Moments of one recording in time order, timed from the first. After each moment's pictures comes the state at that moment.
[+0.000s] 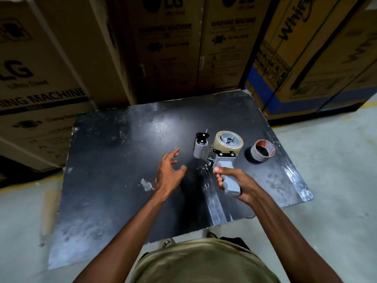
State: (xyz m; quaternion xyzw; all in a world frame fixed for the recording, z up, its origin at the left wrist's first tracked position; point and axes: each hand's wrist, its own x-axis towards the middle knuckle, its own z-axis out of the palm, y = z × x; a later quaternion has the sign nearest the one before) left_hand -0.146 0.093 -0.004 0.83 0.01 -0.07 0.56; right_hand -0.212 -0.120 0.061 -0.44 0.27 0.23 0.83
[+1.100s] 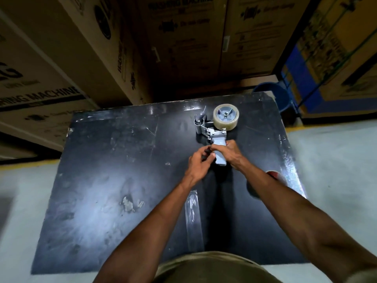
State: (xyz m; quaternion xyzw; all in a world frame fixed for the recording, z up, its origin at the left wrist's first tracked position) left_hand -0.016 -0.074 -0.046 0.80 0.08 -0.17 0.57; right_hand 0.023 -0.214 -0.046 -0.73 0.23 0.19 0.61
